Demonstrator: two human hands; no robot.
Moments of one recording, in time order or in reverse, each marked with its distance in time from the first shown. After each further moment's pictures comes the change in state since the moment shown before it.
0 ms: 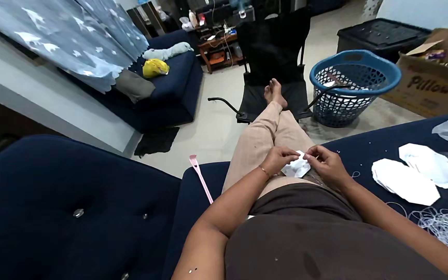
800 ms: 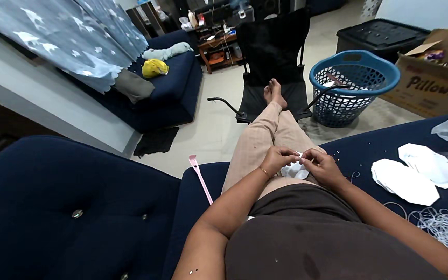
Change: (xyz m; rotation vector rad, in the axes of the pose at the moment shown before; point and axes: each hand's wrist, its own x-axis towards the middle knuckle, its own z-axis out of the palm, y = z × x) left_hand -0.002 0.003 0.002 -0.226 0.040 -0.062; right_hand -0.003 -0.003 0.010 0.011 -0.050 -0.014
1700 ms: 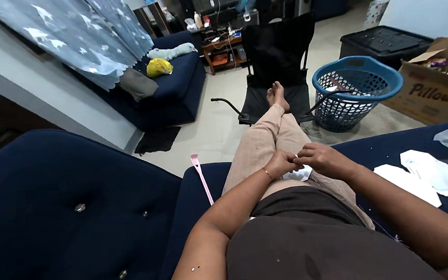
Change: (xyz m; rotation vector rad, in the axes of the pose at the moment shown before) left_hand 0.002 0.004 0.002 0.224 -0.142 -0.003; right_hand 0.049 -0.029 -0.035 -0.594 -0.425 -0.747
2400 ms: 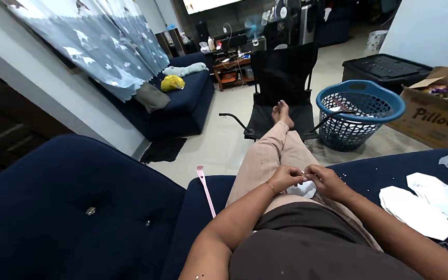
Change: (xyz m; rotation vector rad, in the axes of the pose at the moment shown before) left_hand 0.003 -0.010 -0.001 -0.105 0.027 0.016; right_hand -0.015 -0.009 0.030 0.393 0.147 0.565
